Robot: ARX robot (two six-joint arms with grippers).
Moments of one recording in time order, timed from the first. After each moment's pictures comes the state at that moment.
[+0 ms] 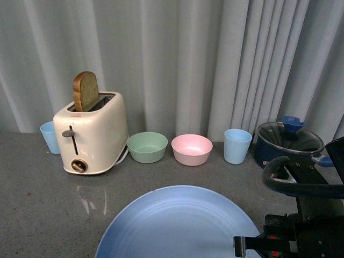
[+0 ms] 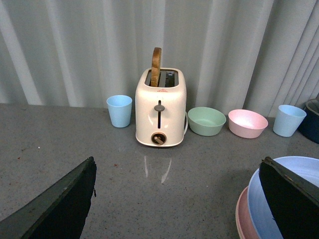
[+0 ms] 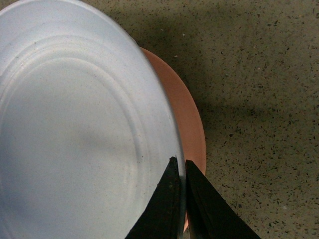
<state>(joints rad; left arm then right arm) 0.00 0.00 0.03 0.00 0.00 0.00 0.34 1.71 0.61 0.28 -0.11 0.34</state>
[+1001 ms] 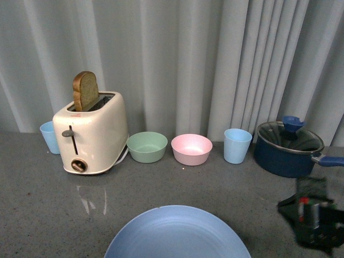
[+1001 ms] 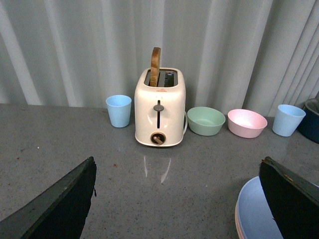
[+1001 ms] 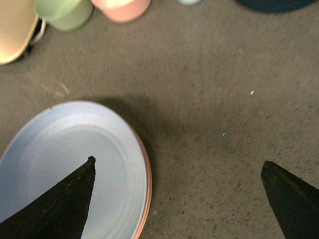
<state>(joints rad) 0.00 0.00 0.03 0.00 0.00 0.00 0.23 1.36 0.48 0.26 0.00 0.32</state>
